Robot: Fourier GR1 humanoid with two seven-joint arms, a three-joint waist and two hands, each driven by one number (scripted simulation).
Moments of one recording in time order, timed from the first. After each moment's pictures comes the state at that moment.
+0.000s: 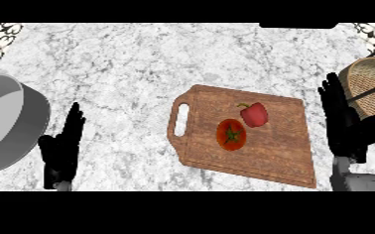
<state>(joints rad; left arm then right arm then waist) 0.06 0.33 -0.21 -1.47 0.19 0.44 0.05 -0.07 -0.28 -0.01 -1.52 -0.11 -0.26 0.04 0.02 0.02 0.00</state>
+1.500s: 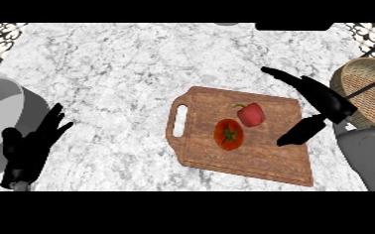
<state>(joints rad) 0.06 0.50 -0.11 -1.40 0.29 0.14 0.09 -0.38 -0.53 0.23 -1.42 0.14 0.36 0.08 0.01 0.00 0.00</state>
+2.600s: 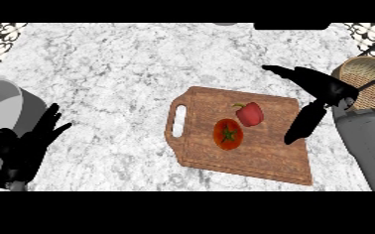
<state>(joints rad) 0.06 0.45 -0.02 -1.38 0.23 0.06 0.08 -0.48 -0.47 0.17 -1.44 0.16 0.64 0.49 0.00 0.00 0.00</state>
